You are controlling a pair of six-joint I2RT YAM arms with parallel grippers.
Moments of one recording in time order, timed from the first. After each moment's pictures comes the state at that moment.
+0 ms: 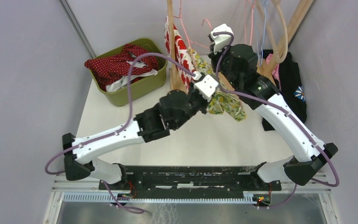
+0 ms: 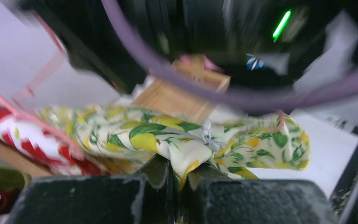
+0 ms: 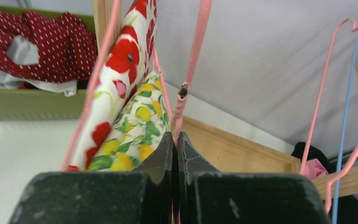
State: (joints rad) left arm -1.21 1.40 1.39 0.00 -0.44 0.16; right arm 0.65 1.38 1.66 -0.35 0.29 -0.19
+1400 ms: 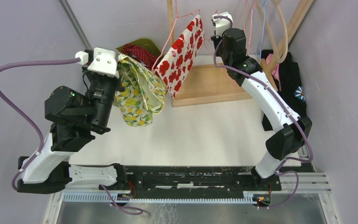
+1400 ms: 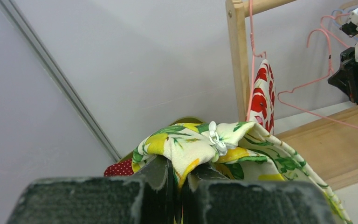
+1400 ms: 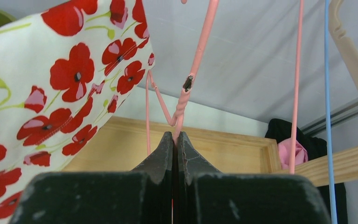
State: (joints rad) left arm -1.21 1.02 1.70 -0.26 -1.02 0.62; right arm 0.46 1.67 1.76 -0.26 0.36 -0.19
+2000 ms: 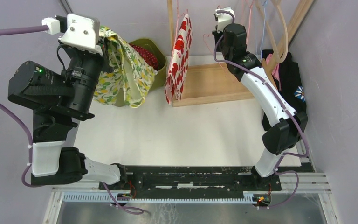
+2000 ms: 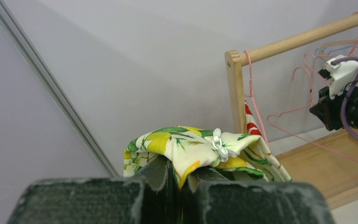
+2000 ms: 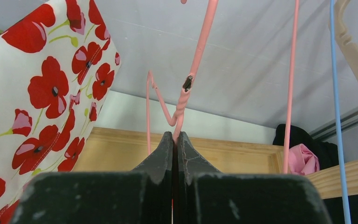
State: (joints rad) left arm -1.21 1.29 2.31 -0.53 -0.97 0.64; right arm 0.42 1.75 1.86 -0.25 0.33 -0.14
